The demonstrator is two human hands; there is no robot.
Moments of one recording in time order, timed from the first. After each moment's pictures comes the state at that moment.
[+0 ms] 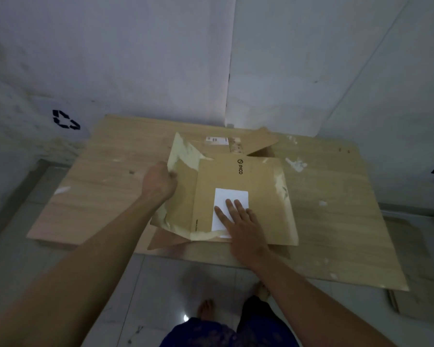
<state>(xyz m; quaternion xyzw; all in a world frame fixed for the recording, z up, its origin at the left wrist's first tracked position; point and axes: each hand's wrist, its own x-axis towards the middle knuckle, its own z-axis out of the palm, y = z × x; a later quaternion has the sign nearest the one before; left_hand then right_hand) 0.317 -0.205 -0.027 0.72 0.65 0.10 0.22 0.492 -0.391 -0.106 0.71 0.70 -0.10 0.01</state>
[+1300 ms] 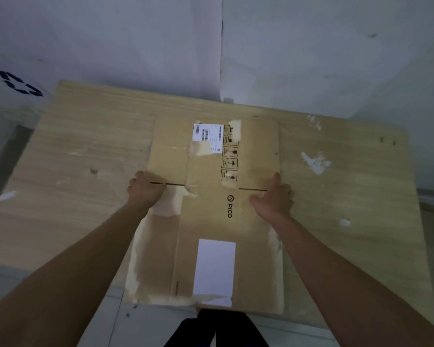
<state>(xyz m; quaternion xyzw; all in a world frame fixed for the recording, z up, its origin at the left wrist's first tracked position) 0.384 -0.100 -0.168 0.53 0.77 0.00 0.34 0.657 -0.223 -0.183 0.91 0.29 -0.30 -0.07</state>
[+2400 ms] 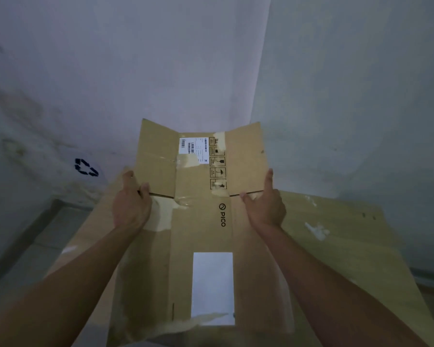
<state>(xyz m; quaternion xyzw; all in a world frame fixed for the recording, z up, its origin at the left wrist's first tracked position) 0.269 -0.087 0.027 0.65 0.67 0.33 0.13 0.547 -0.168 0.019 0.87 0.37 -0.10 -0.30</state>
